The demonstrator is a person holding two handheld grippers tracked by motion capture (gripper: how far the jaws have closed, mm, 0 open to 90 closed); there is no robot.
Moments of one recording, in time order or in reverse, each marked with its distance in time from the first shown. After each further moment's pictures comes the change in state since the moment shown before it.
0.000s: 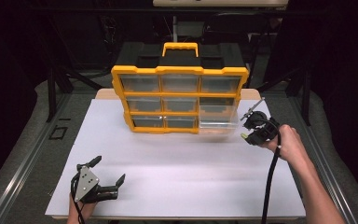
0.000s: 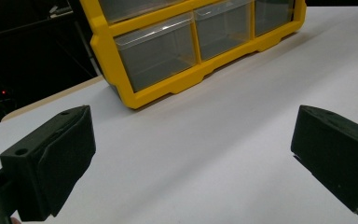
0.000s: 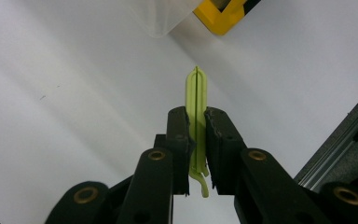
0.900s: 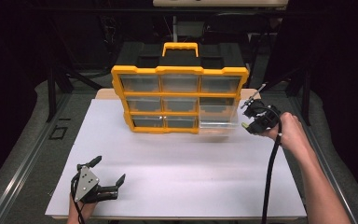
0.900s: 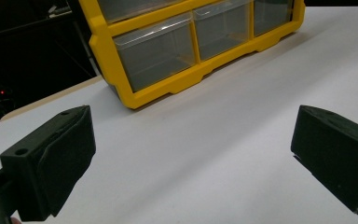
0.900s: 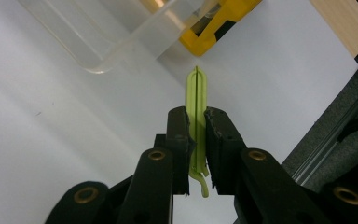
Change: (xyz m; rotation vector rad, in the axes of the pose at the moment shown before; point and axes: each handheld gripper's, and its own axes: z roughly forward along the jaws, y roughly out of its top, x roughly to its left) left arm 0.000 0.000 0.000 -0.001 -0.004 -0.002; right arm -0.013 0.022 -0.022 -0.004 -0.030 -0.001
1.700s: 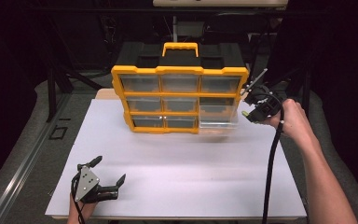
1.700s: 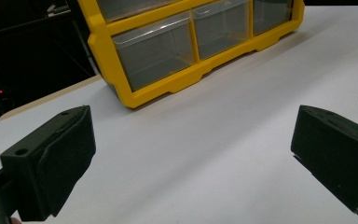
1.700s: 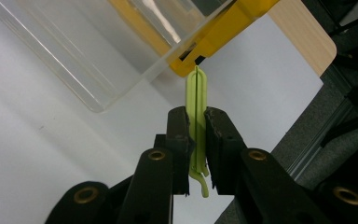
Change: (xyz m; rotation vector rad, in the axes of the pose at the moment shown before) left arm -0.001 0.000 0.001 0.005 -0.008 -0.001; right arm -0.009 0.023 -0.031 -0.030 -0.033 -0.008
